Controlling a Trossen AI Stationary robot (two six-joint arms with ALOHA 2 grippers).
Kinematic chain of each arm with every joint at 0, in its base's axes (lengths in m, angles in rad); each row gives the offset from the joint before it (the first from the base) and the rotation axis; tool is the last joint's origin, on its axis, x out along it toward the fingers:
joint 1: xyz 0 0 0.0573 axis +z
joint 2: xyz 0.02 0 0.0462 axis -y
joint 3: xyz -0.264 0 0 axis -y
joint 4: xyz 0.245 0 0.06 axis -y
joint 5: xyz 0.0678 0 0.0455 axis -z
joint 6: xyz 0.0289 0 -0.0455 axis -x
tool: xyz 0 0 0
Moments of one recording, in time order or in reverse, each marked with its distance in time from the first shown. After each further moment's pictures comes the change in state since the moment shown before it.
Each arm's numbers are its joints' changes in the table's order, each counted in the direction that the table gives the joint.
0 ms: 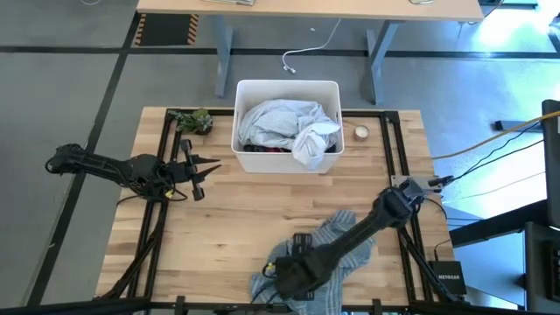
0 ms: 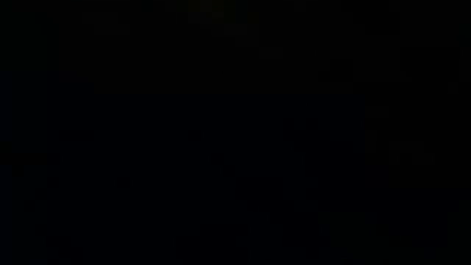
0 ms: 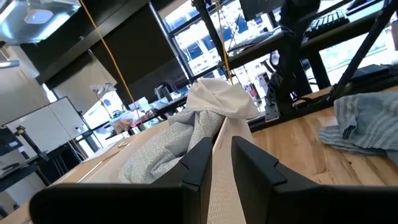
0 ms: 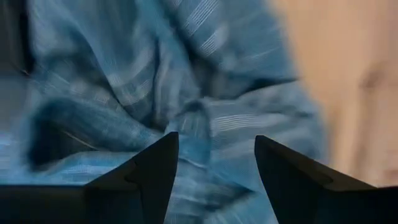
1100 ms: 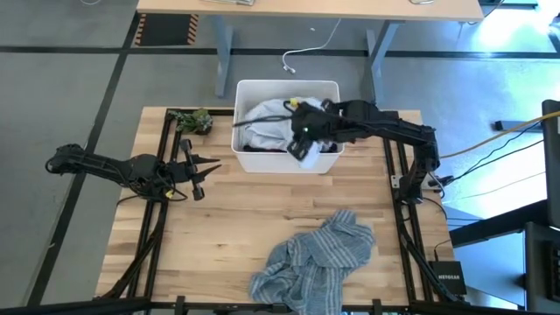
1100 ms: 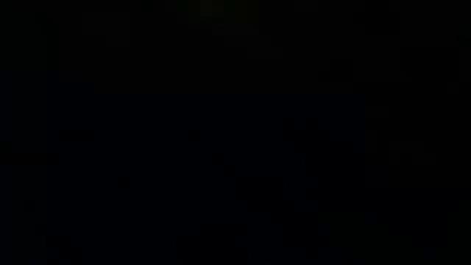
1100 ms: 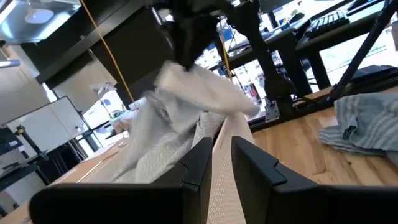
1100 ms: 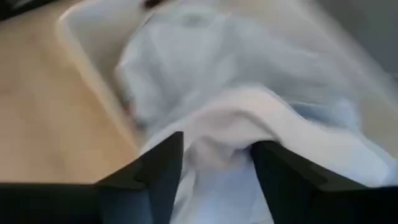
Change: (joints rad) left arm 0.000 0.000 0.000 0.001 -0.001 0.003; right arm -0.676 0.475 0.001 -0.036 0.326 0.209
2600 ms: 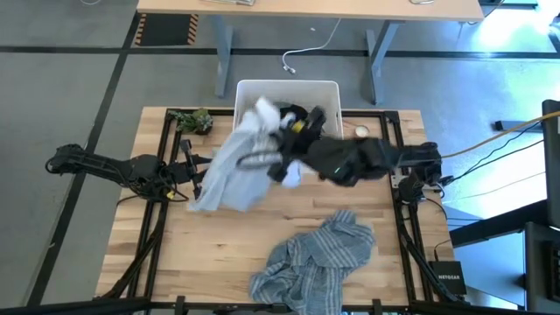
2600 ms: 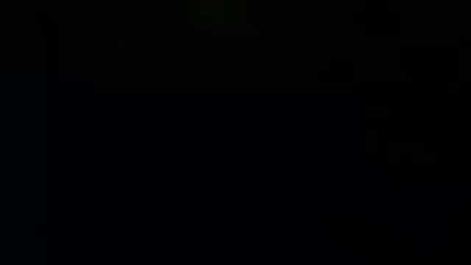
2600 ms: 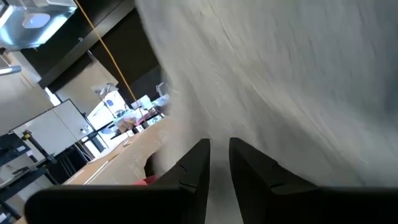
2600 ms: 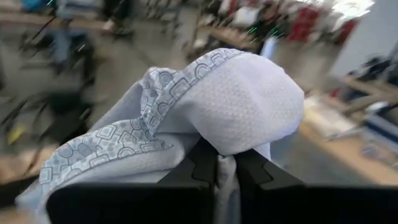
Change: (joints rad) left arm -0.001 0.001 0.000 -0.031 -0.018 -0.055; right arm 0.336 -0.051 0.149 0.598 0.411 0.334
